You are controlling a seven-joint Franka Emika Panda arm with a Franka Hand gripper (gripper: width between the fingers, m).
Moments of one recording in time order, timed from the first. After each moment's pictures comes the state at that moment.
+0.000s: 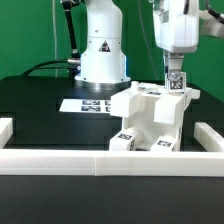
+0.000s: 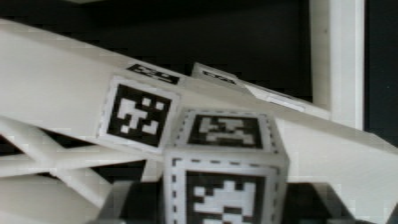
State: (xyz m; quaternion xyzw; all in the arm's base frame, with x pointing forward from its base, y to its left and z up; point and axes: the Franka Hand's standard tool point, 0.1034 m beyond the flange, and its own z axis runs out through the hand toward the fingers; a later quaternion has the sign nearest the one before) arm 0.574 0.073 0.125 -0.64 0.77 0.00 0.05
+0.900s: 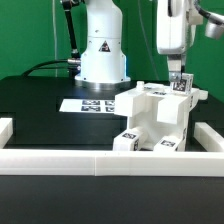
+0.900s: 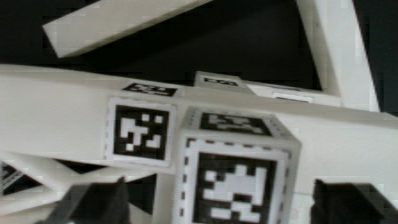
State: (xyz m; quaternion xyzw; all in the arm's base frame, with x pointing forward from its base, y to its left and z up) arm 0.573 0.082 0.125 -0.58 0.81 0.01 0.05
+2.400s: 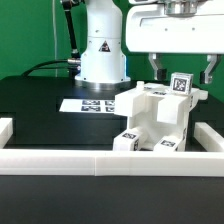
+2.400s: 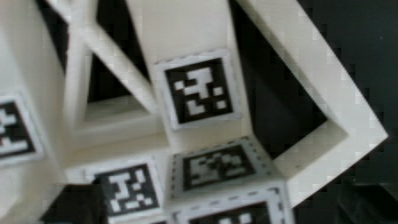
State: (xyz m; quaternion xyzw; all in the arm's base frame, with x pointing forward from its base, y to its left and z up) arm 0.575 0.084 0.121 -0.95 0.30 -0.02 0.04
